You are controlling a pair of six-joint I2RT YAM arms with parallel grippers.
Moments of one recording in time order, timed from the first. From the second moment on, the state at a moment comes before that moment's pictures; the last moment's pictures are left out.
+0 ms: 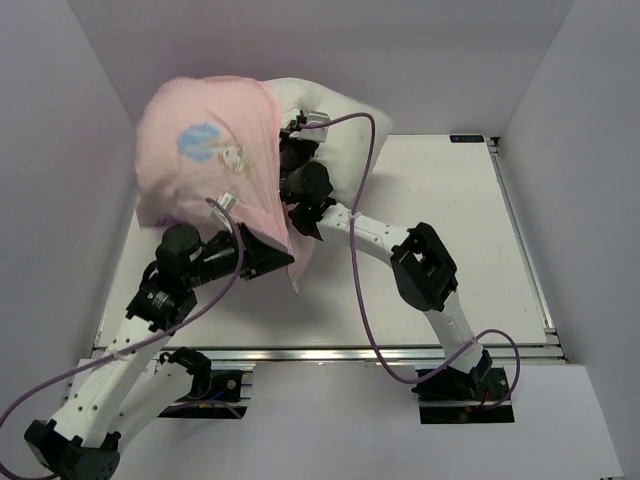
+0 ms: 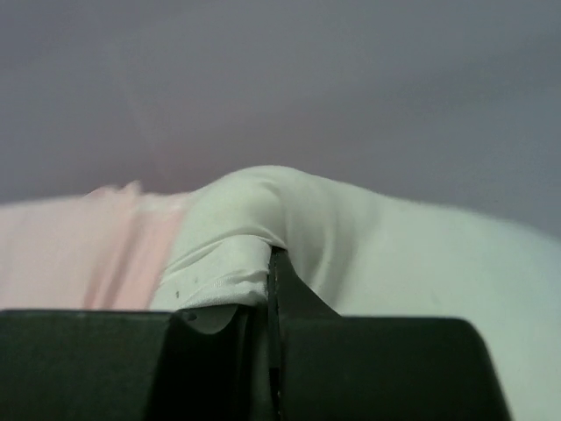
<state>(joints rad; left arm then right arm) -0.46 0.76 0.83 -0.21 0.62 -0.93 0.94 2.19 1.85 1.07 0.90 -0.26</state>
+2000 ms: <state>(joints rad) -0.54 1.96 2.10 -1.26 -0.46 -0.39 0.38 1.59 1.31 -0.33 0.06 0.26</state>
